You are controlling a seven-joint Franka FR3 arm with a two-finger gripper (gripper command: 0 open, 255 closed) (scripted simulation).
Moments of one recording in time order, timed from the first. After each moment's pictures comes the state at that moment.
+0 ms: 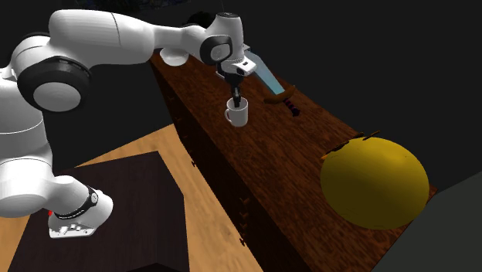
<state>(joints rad) 0.27 0.49 0.10 -1.45 -0.14 1.95 0.51</state>
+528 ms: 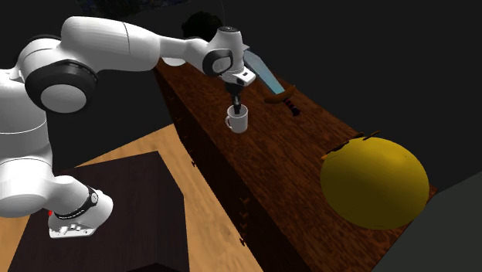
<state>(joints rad) 0.27 0.52 0.10 -1.51 -0.15 2.04 0.52</state>
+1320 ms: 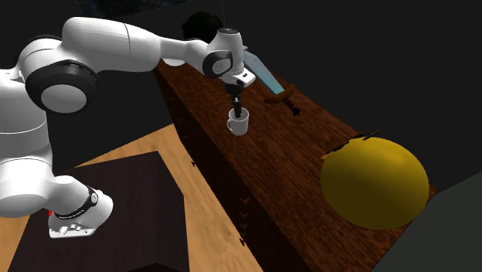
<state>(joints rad) 0.27 0.52 0.10 -1.52 -0.15 2.05 0.52</state>
